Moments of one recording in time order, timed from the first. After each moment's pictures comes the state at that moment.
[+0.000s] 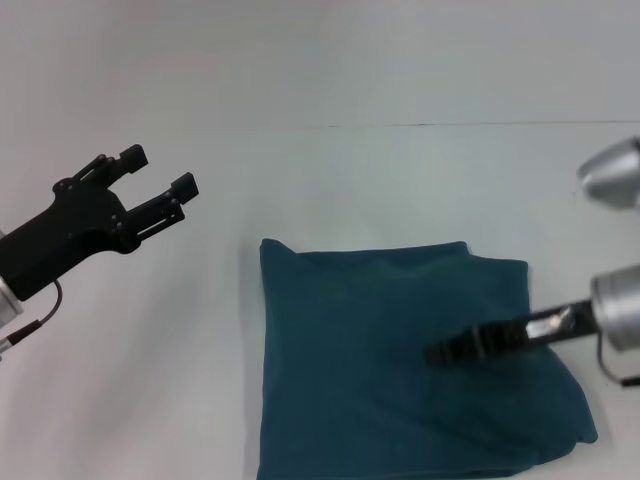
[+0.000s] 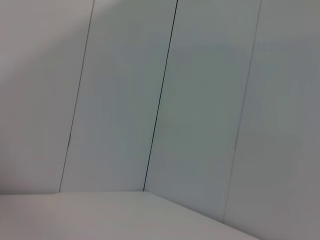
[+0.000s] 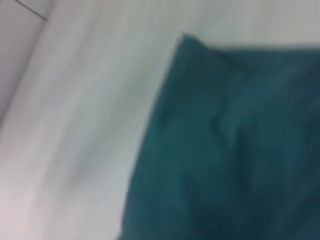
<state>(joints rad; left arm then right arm) -0.38 -2.15 0.61 0.62 1.57 1.43 -1.15 0.55 2.10 -1.05 -0.90 -2.19 -1.48 2.43</state>
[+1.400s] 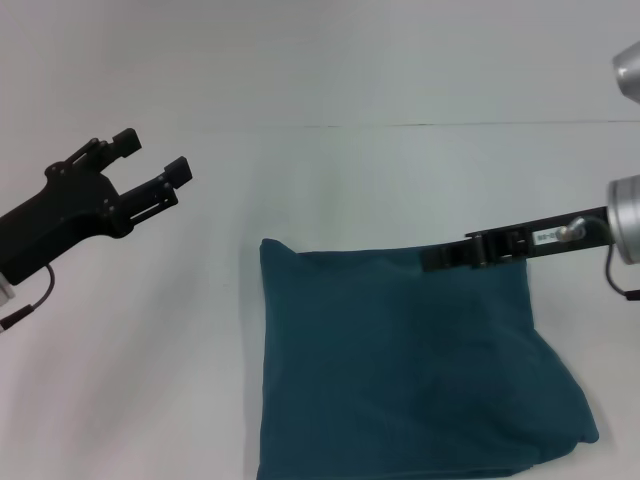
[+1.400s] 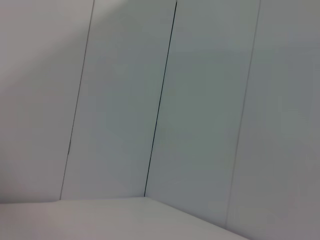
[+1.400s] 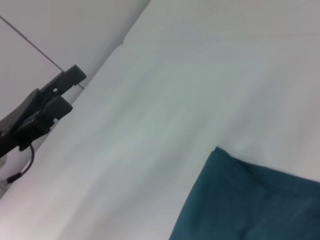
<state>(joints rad) -0.40 -2.14 0.61 0.65 1.57 1.43 -1.17 0.57 2.09 -1.03 -1.11 -2.14 -1.50 2.47</state>
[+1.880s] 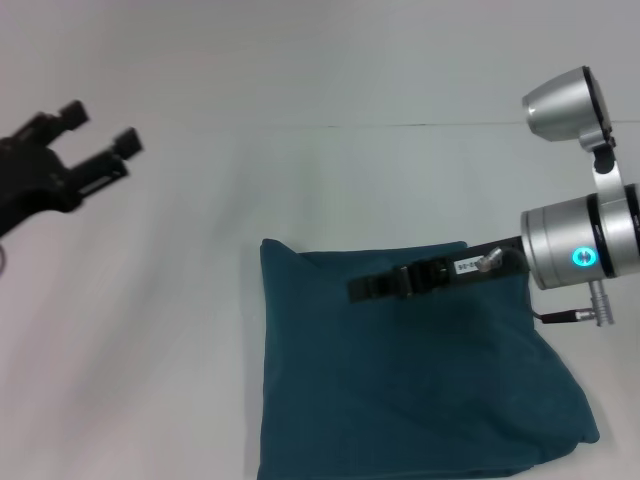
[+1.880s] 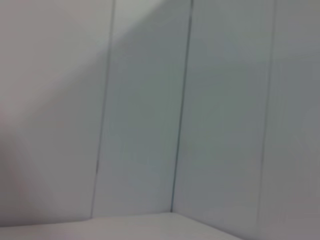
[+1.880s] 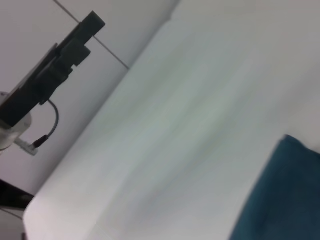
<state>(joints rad) -0.38 -2.13 0.53 0.72 1.57 1.45 -1.20 0.72 2.10 -1.04 -0.74 -2.03 -1.41 2.25</state>
